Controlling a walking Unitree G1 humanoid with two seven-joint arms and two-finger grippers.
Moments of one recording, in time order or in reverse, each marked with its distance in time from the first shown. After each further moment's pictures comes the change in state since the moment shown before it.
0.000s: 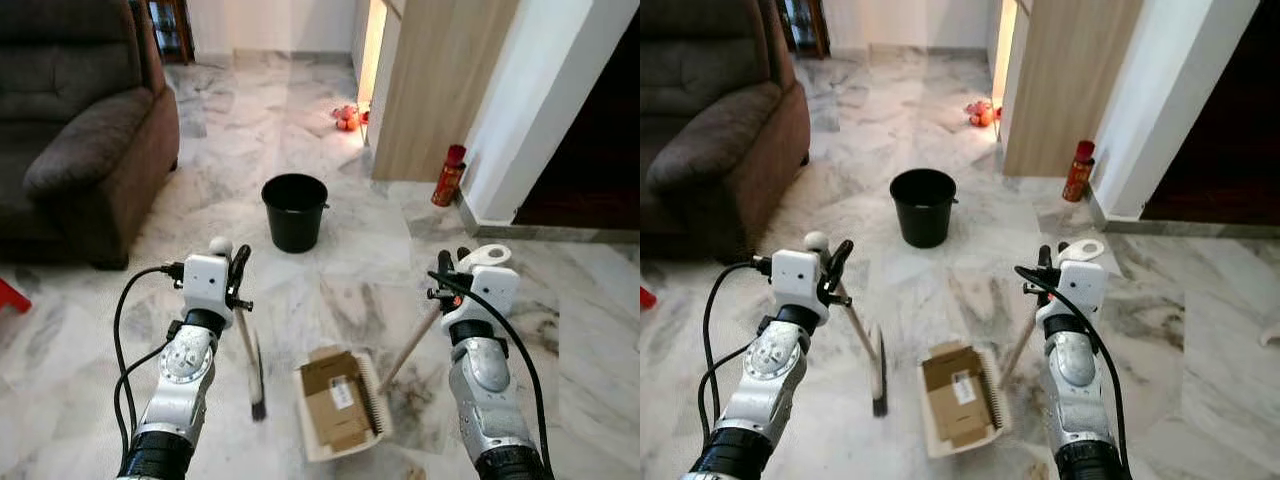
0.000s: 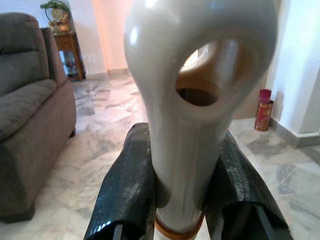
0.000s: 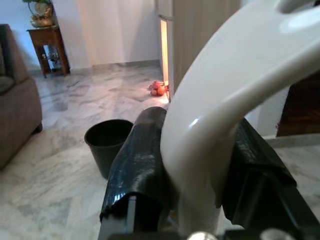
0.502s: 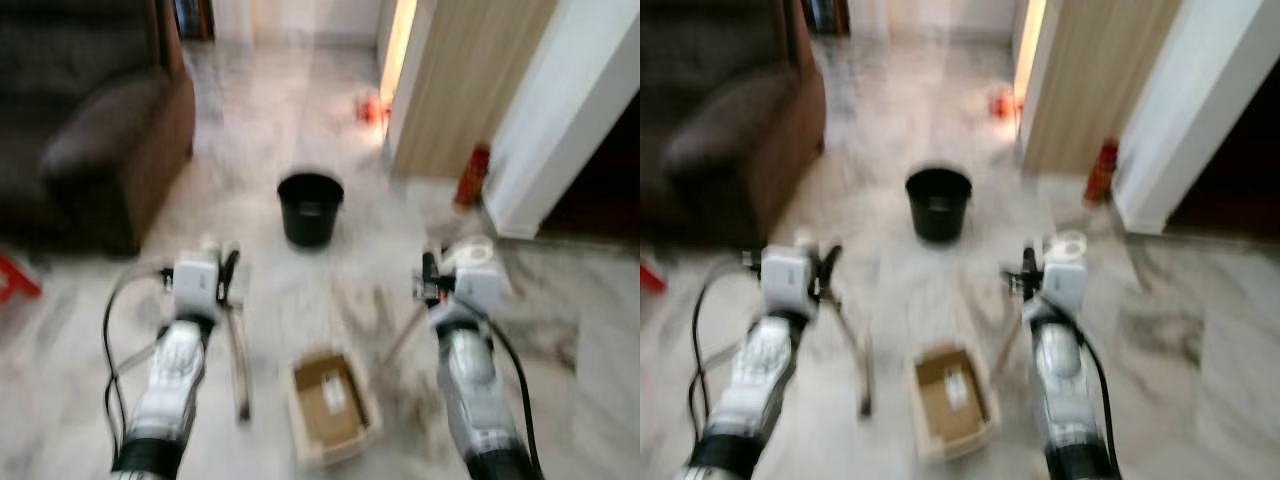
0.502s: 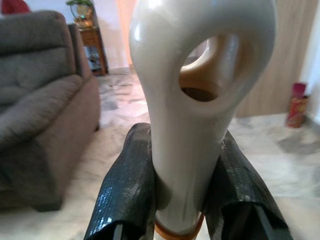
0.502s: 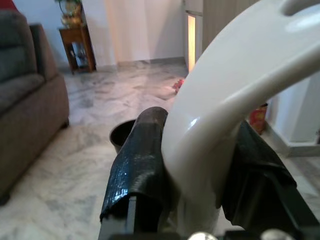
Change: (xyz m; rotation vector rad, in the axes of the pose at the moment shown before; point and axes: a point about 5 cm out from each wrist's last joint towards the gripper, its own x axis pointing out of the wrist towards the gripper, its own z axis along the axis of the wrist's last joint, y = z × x) left arm -0.001 0.009 -0.001 0.024 0.010 0.016; right arm 0.002 0.009 0.002 0.026 -0.008 0.024
